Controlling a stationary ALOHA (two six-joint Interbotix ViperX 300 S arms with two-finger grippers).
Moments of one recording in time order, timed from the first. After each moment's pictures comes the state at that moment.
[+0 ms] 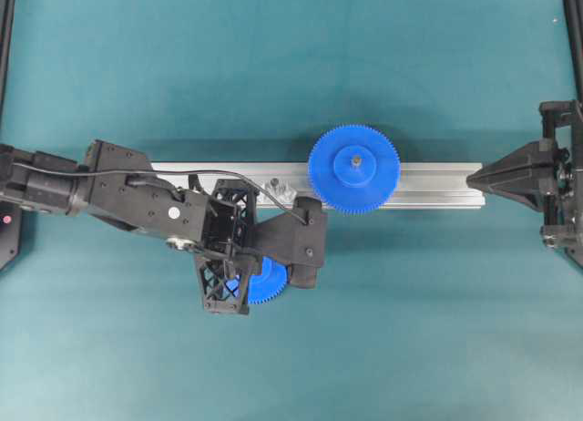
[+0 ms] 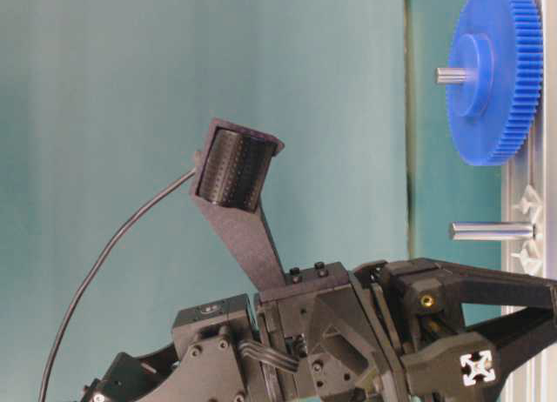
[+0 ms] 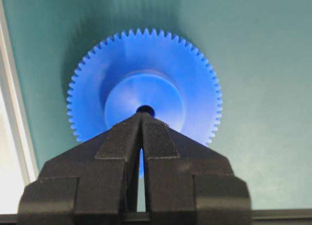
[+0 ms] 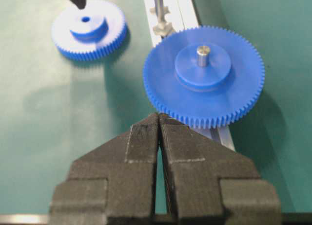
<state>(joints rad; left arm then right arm) -0.13 0.17 0.33 0.02 0.72 -0.04 -0.08 -0.97 1.29 0.04 0.10 0.09</state>
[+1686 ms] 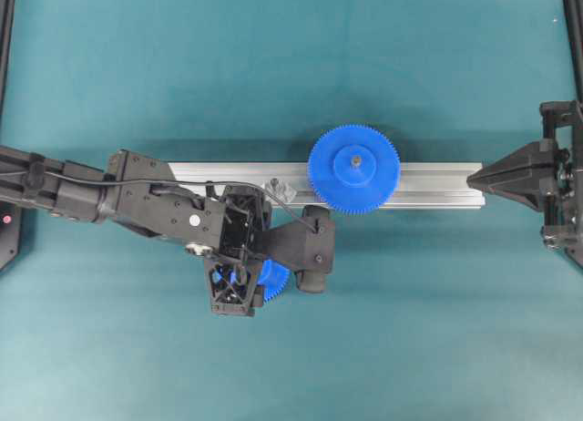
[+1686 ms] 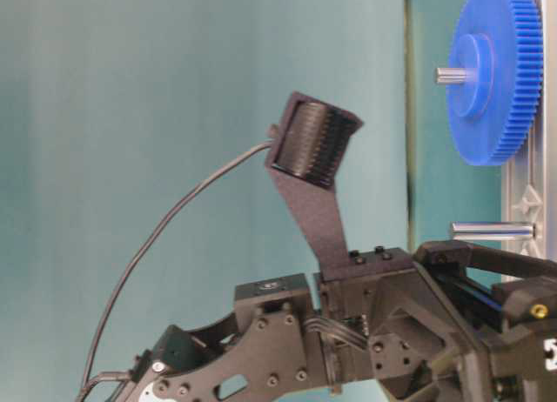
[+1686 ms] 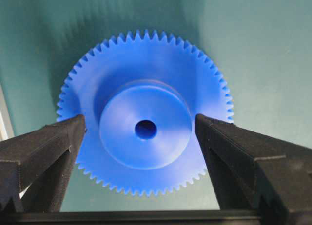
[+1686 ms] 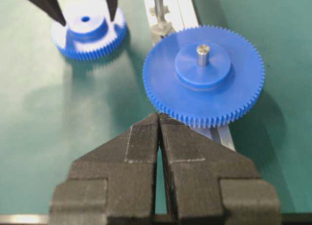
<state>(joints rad) -0.13 0.26 0.31 0.01 0.73 -0.04 -0.08 -0.97 1.29 0.04 0.10 0.10</state>
